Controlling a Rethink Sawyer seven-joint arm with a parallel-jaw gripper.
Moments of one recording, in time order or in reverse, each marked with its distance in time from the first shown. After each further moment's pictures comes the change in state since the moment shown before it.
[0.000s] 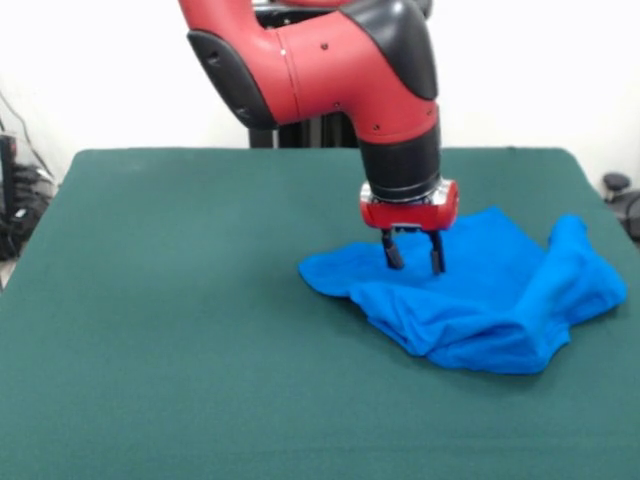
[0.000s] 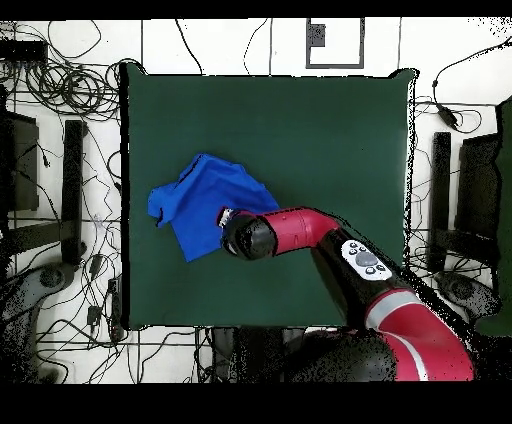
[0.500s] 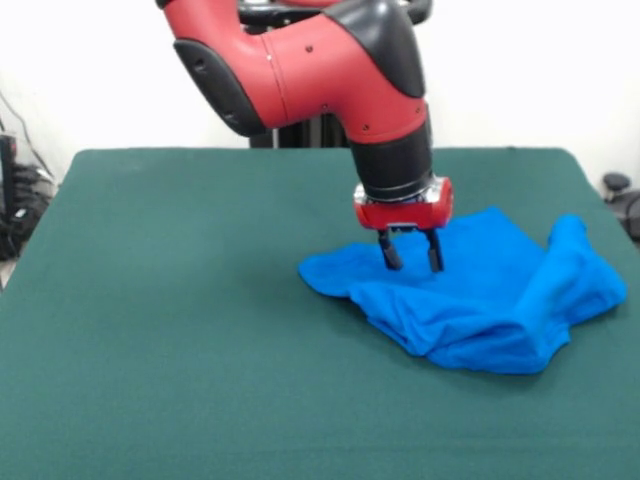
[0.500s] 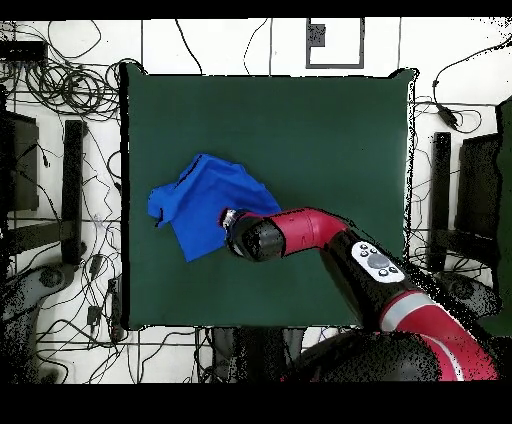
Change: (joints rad) arm -0.080 0.018 0.076 0.016 -0.059 0.007 0.000
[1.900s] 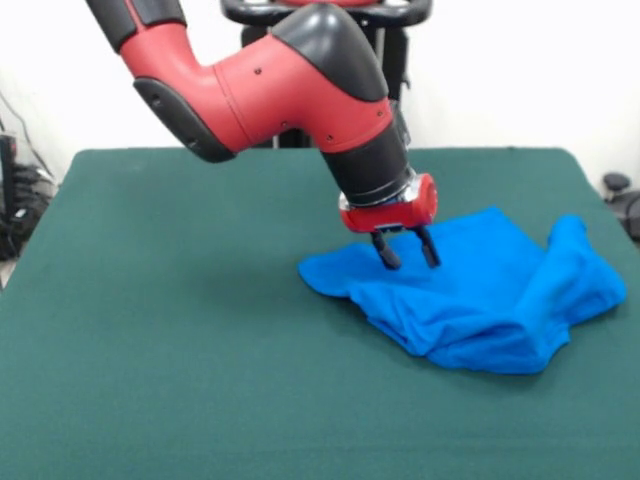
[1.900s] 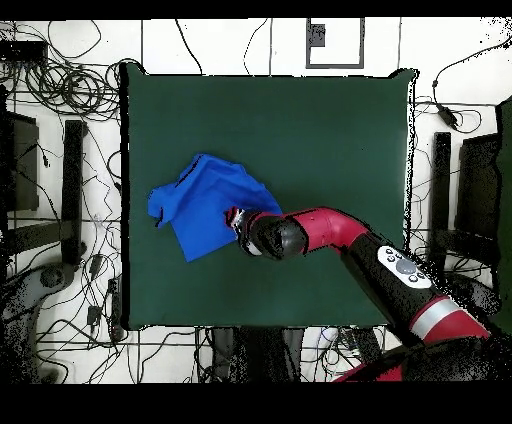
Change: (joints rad) arm -0.224 0.106 0.213 0.013 -0.108 0.097 0.000
